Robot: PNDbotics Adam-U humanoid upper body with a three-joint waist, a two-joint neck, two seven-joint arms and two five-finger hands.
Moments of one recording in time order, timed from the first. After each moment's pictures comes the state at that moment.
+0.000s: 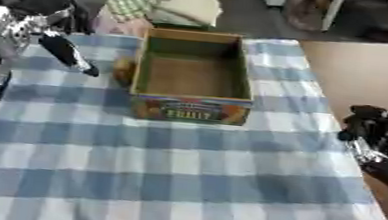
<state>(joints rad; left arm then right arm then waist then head) -0.98 0.56 -0.12 -0.99 -0.93 -0.07 -0.41 -0.28 -0.39 0.07 -1.62 -0.19 -0.22 0.12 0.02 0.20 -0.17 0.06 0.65</state>
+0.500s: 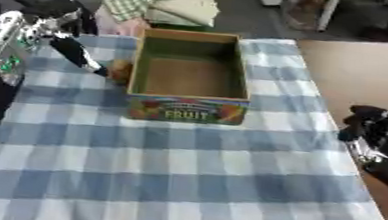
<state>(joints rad) -1.02 0.50 -0.10 -0.89 -0.97 -0.03 -0.36 -0.28 -0.39 0.07 -1.62 -0.19 -0.22 0.12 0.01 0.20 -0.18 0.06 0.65</state>
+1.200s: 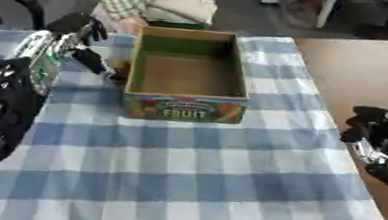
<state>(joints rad) -1.05 0.42 -0.05 -0.74 -1.02 0.07 -0.18 -0.29 -0.38 0.08 -1.61 -0.19 -0.21 0.12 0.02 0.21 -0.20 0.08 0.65</state>
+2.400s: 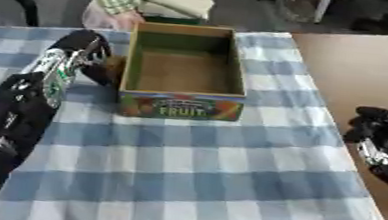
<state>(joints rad) -1.04 0.40 -0.05 -0.69 -1.05 0.08 -0.17 -0.30 -0.38 0.08 -1.61 -0.19 -0.22 0.13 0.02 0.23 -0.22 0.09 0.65</state>
